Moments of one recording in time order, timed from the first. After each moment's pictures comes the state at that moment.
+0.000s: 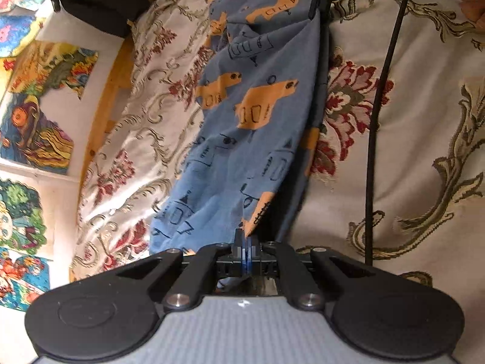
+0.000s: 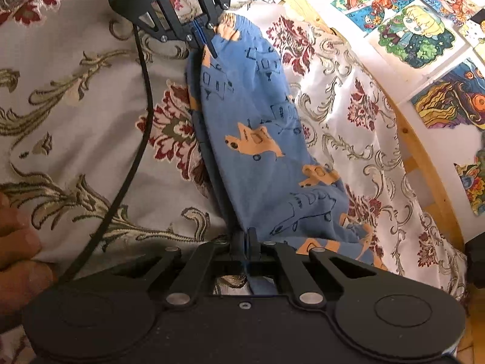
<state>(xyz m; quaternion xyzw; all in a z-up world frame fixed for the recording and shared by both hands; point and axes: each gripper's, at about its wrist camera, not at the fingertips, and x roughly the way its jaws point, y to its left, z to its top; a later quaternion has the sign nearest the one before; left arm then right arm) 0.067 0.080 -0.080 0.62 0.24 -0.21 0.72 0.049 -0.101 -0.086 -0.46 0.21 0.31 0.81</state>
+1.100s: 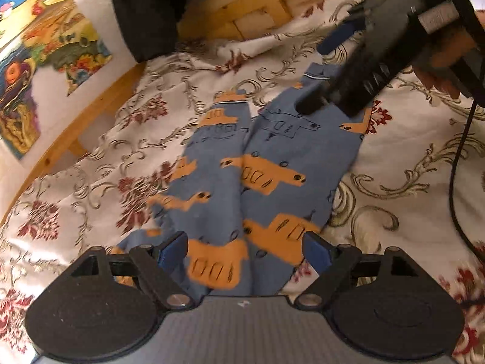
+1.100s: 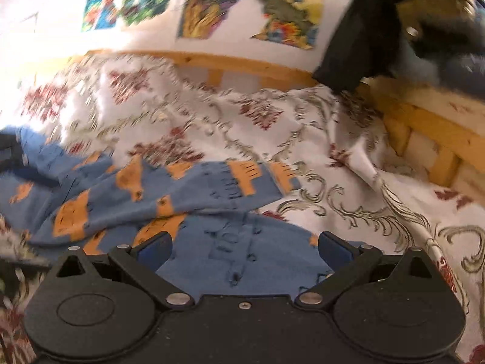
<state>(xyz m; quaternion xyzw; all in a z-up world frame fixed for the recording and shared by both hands) 0.081 -0.145 -0.042 0.36 0.26 -0.27 0.85 0.107 -0.340 -0.022 -0.09 0.25 0.08 0.96</state>
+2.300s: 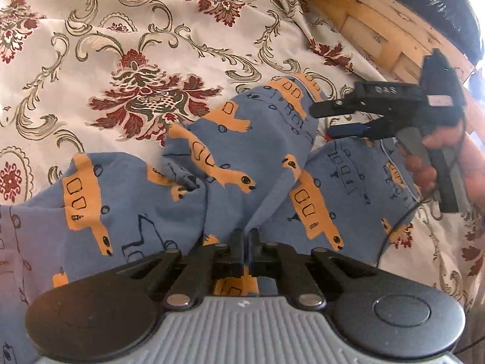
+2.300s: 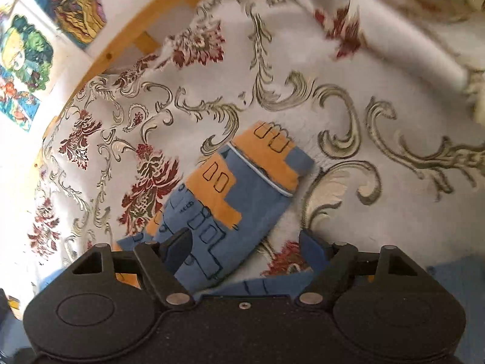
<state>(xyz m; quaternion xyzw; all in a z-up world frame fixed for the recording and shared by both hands) 0.228 -0.080 -0.026 0.01 0.49 -0.29 0.82 0.304 -0.405 -0.051 0.25 0.48 0.12 0.83</state>
